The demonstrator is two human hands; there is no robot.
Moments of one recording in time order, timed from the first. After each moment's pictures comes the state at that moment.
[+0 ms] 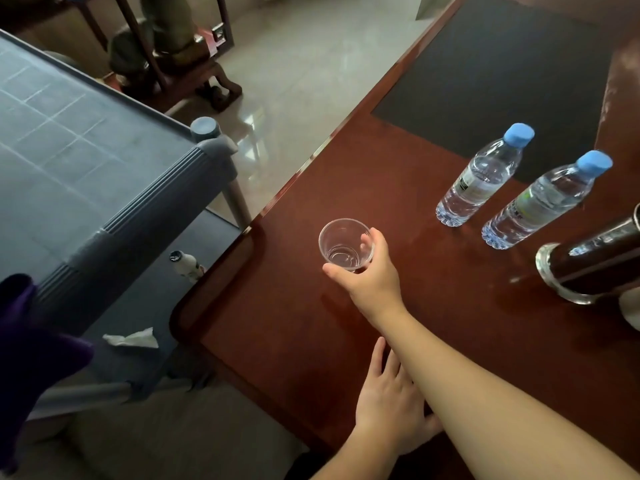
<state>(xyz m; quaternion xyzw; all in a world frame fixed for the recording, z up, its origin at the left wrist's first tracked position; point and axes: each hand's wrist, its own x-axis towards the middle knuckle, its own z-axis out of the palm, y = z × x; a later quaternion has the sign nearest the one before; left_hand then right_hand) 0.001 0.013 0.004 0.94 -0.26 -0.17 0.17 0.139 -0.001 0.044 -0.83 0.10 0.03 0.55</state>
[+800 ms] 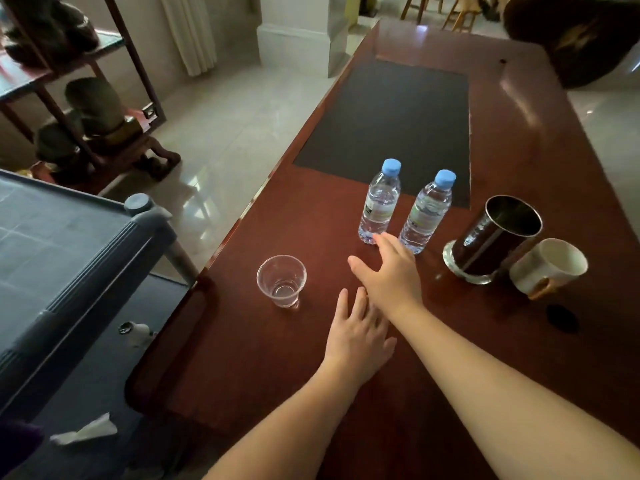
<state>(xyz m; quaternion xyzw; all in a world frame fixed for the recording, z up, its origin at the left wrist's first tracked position) 0.076 -0.011 0.069 0.94 -0.34 0.03 -0.03 0.125 -0.110 0.120 -0.93 0.12 -0.12 0.32</state>
